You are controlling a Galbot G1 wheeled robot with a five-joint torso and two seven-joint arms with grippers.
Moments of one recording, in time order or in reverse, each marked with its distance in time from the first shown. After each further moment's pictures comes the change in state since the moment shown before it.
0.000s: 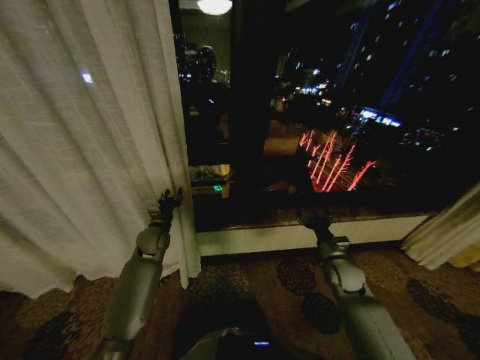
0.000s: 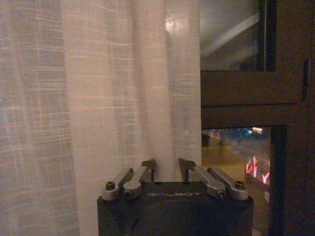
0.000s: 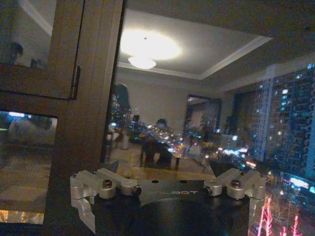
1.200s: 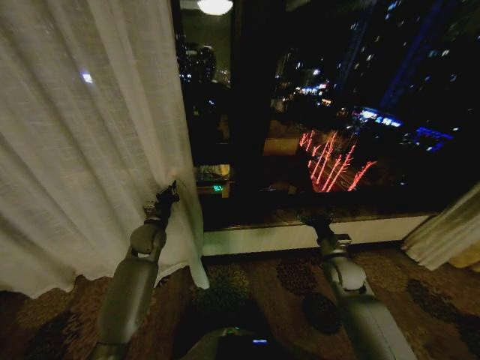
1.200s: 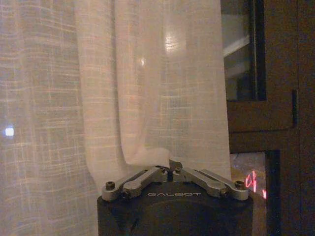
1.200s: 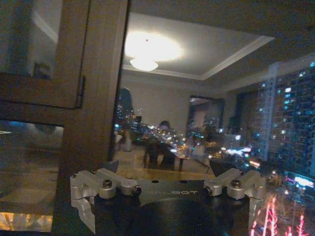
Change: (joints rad) left arm 0.026 0.019 -0.023 -0.105 -0.016 0.008 0.001; right arm 0.003 -0.002 -0.019 0.063 0.014 -0.058 0.018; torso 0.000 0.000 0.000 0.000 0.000
